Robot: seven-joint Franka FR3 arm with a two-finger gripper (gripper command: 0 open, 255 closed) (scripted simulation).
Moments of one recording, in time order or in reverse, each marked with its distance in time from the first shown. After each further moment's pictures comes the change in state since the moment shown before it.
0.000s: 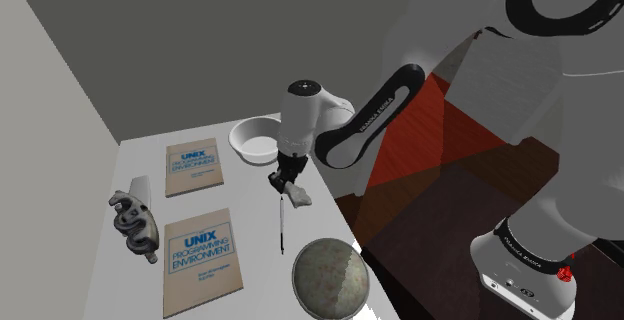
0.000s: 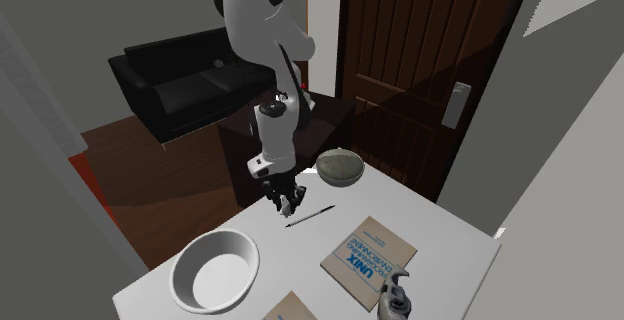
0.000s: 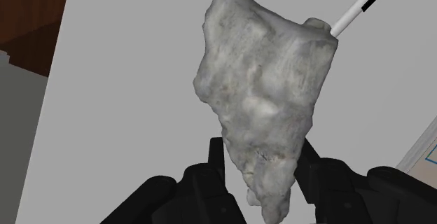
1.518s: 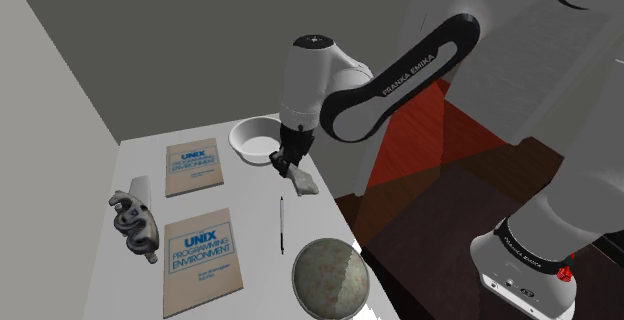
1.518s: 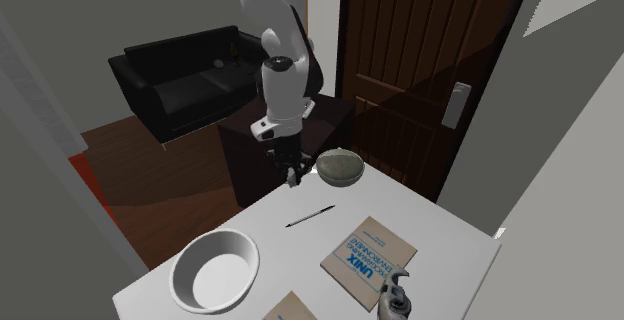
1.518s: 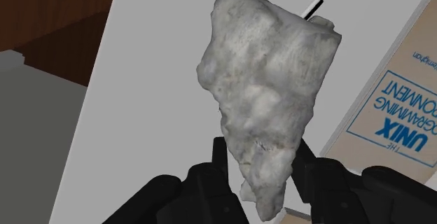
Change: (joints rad) arm -0.152 -0.271 0.220 -0.097 0.234 -0.150 -0.113
